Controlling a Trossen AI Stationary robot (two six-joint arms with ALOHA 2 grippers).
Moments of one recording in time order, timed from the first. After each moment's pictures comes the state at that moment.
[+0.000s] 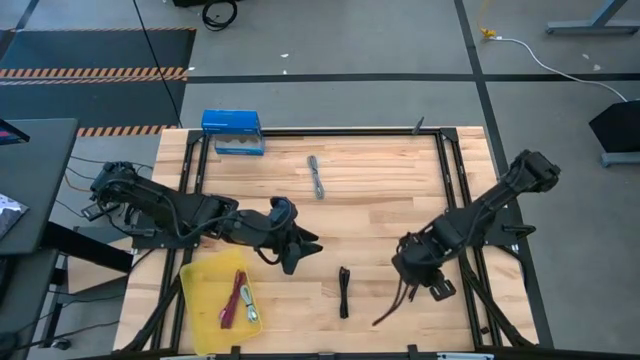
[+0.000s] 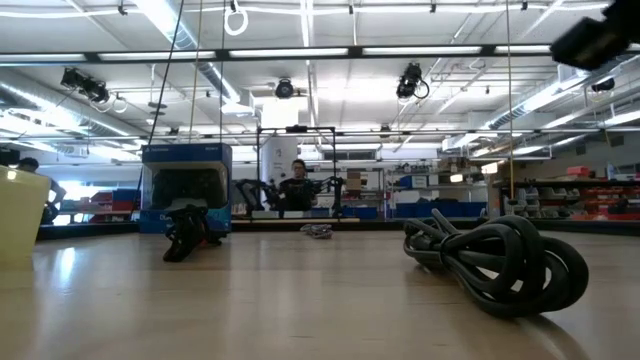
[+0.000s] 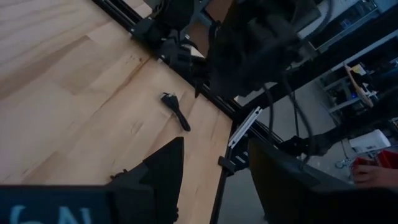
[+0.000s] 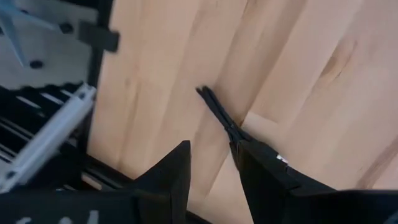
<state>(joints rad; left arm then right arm) -0.37 1.43 1.35 -0.33 -0.31 -0.89 0.56 1.41 1.07 -1.06 -0.28 0.24</state>
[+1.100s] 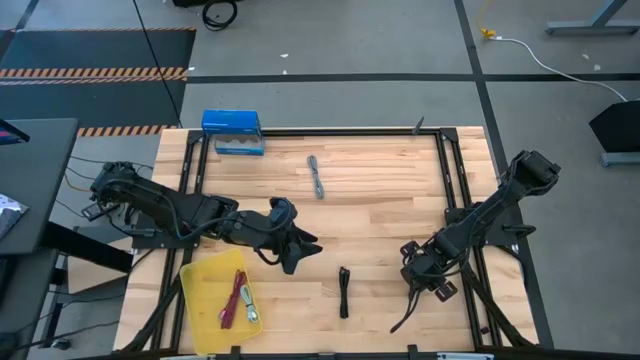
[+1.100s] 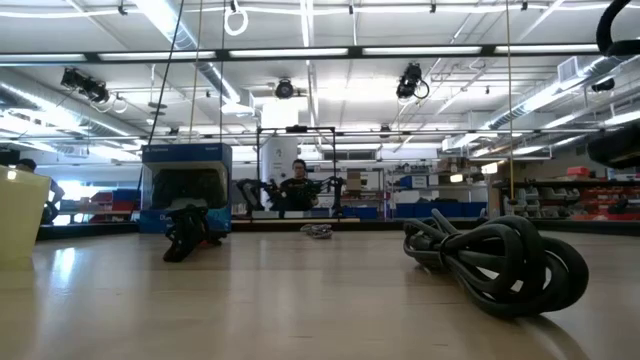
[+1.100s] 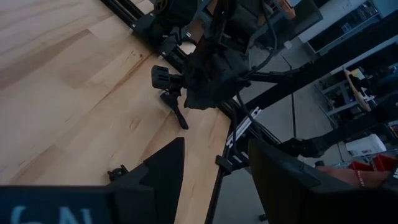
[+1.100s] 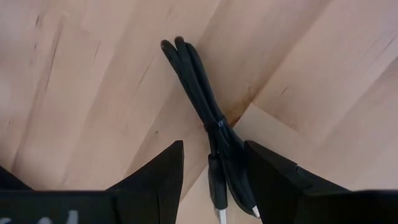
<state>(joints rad) -0.38 1.43 1.35 -0.33 -0.31 -0.93 0.64 1.41 0.67 -0.64 -0.20 0.15</state>
